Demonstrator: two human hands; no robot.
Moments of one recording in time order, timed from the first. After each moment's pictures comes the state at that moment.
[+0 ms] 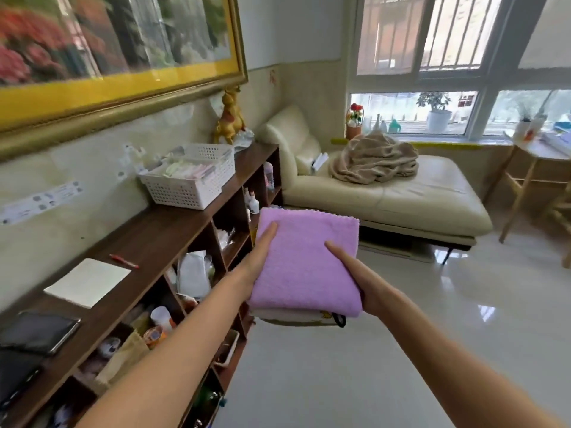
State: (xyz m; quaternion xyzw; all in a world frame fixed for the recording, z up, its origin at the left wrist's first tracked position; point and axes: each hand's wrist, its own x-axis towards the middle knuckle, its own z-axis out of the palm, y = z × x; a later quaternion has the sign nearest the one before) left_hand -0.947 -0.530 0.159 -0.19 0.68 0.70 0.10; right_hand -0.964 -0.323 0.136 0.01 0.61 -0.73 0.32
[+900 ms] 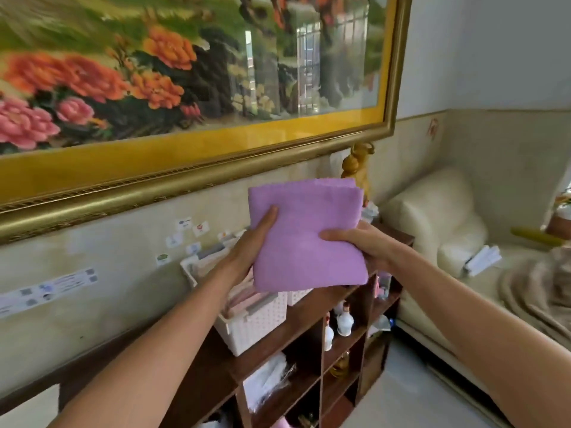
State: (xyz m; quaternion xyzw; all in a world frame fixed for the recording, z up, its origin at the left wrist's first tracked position) left_hand -1.401 -0.839 0.261 -0.24 0.68 0.65 -0.22; right_hand -1.566 -0.684 0.267 -0.36 0.61 -0.60 0.37
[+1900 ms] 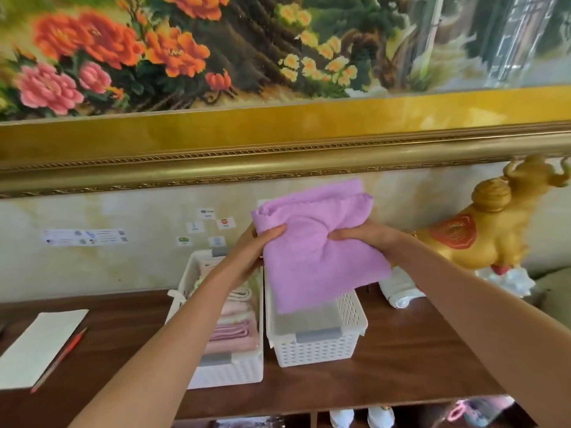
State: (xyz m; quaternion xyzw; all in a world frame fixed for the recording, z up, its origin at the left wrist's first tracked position) left_hand -1.569 -0.993 0.221 -0.41 0.54 0.59 -0.44; right_hand -1.813 -0.984 0.253 -0.59 0.47 -0.32 0.58
